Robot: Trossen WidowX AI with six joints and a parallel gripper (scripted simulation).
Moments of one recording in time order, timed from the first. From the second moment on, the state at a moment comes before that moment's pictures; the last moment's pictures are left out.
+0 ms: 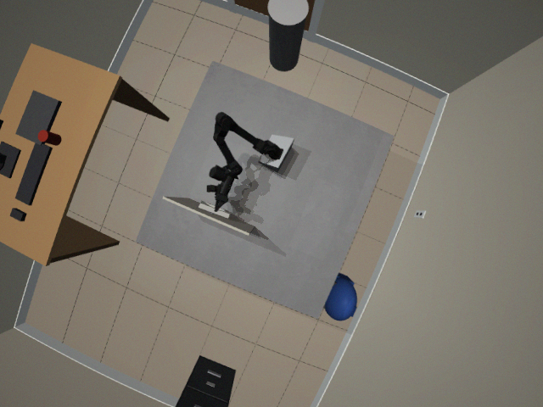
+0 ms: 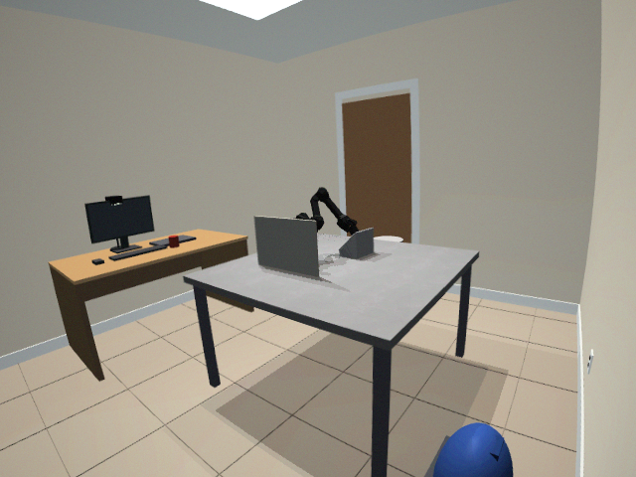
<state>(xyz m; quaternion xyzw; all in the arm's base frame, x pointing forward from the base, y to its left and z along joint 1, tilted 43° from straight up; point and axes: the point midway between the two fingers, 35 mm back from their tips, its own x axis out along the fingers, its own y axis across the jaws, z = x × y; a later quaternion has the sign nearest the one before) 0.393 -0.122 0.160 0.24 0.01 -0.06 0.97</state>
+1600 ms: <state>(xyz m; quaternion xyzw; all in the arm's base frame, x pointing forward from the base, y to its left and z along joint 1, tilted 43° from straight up) 0.393 -0.118 0.162 0.24 0.01 -0.06 0.97</state>
